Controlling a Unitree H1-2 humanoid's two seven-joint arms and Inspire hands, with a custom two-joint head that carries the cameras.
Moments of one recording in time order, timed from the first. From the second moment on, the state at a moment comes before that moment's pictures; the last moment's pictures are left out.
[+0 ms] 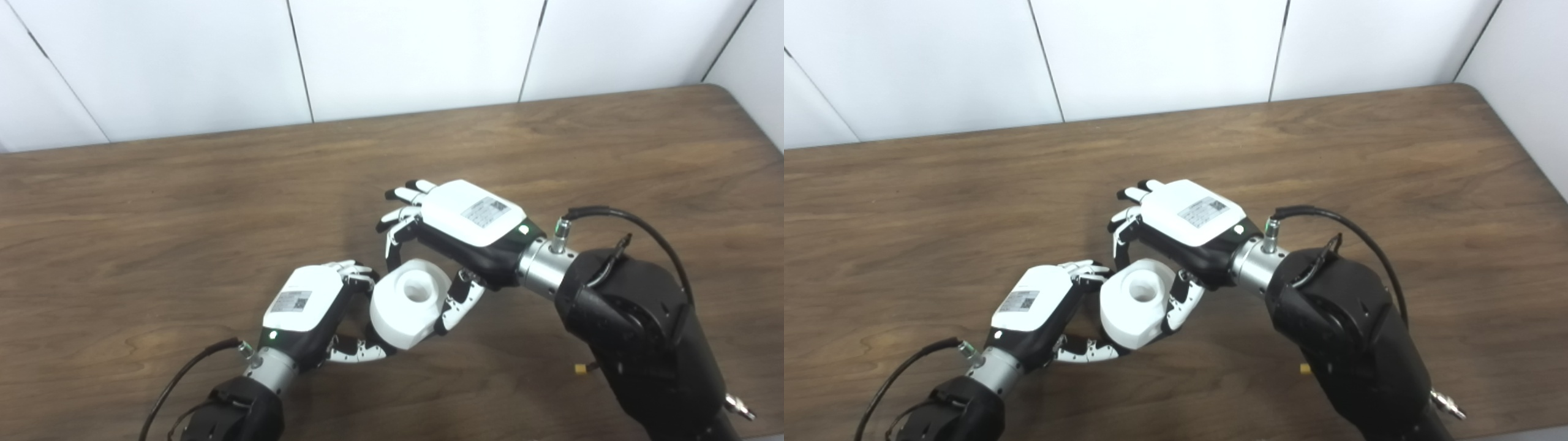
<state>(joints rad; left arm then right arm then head) 0.03 0.22 -0.44 -0.39 0.96 0.15 -0.37 -0.26 -0.26 0.31 -0.71 -0.93 0.17 0.91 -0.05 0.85</state>
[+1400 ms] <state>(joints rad) 0.02 0.20 -0.45 -0.40 0.97 0.18 -0.37 -0.27 -0.27 0.32 -0.66 -0.94 0.15 0.93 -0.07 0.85</state>
